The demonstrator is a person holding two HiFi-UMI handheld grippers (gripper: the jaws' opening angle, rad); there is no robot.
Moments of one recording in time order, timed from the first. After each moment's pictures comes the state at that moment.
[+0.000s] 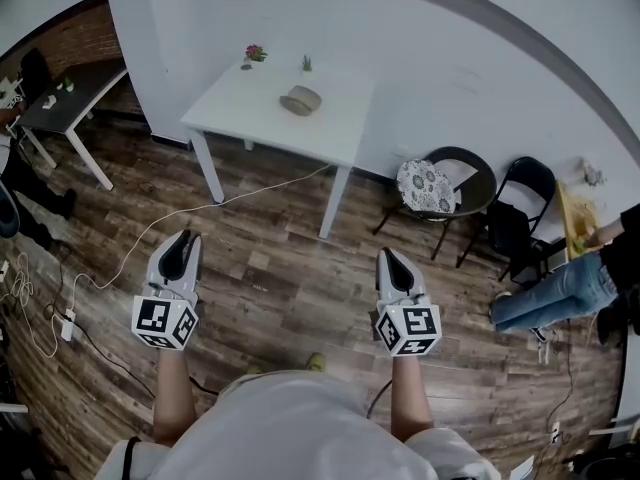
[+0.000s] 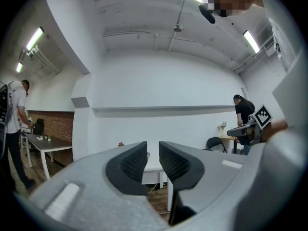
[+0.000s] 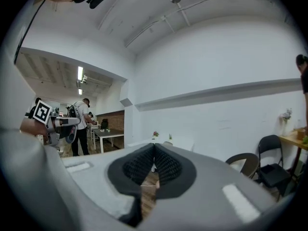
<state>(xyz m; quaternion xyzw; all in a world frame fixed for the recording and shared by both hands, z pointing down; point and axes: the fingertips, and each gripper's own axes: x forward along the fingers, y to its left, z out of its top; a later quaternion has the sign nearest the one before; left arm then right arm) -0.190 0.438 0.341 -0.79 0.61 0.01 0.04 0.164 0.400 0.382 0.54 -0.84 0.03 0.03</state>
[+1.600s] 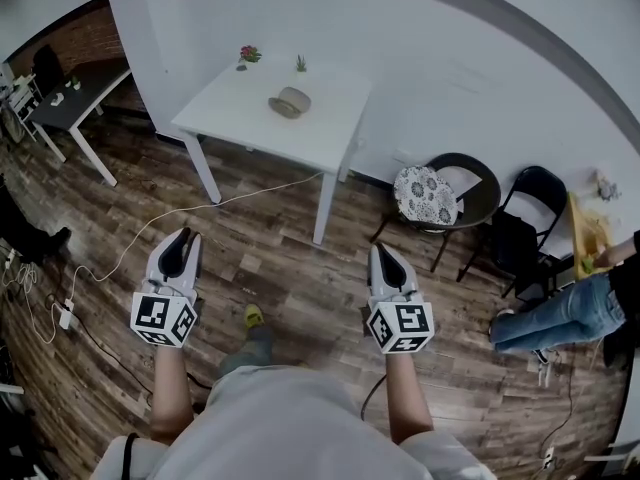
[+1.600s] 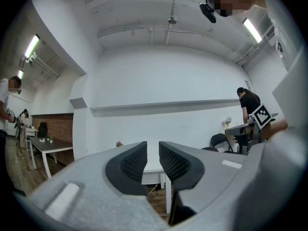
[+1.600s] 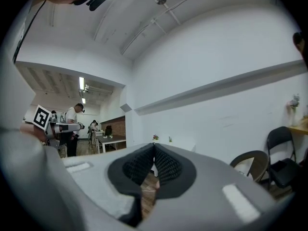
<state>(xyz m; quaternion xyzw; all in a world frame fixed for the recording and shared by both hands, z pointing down) -0.077 0.383 0.350 -0.77 0.63 -0.02 0.05 0.255 0.323 0.395 0.50 -0.86 0.05 -0.01</state>
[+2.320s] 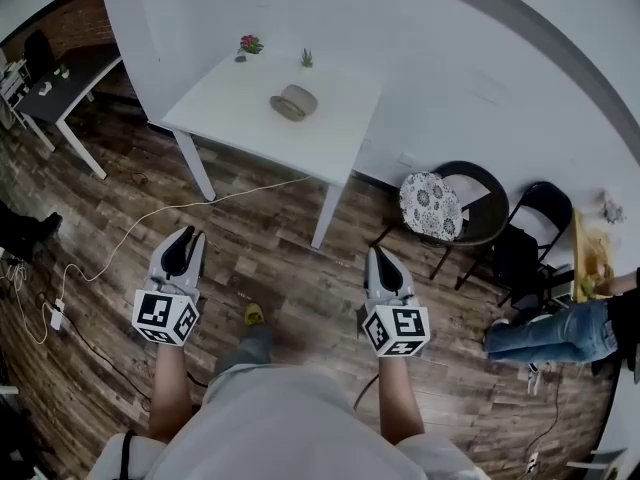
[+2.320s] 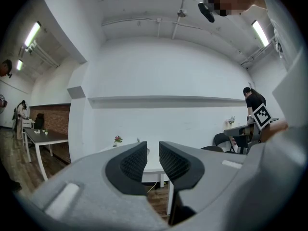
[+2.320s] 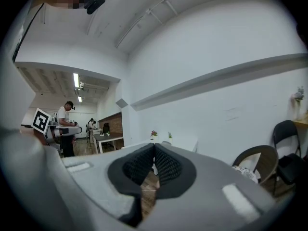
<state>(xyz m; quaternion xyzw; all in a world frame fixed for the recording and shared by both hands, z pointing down) -0.119 0.267 0.383 -0.78 0.63 -0.02 0.01 0.206 0.215 0.418 0.51 -0.86 0.07 0.00</state>
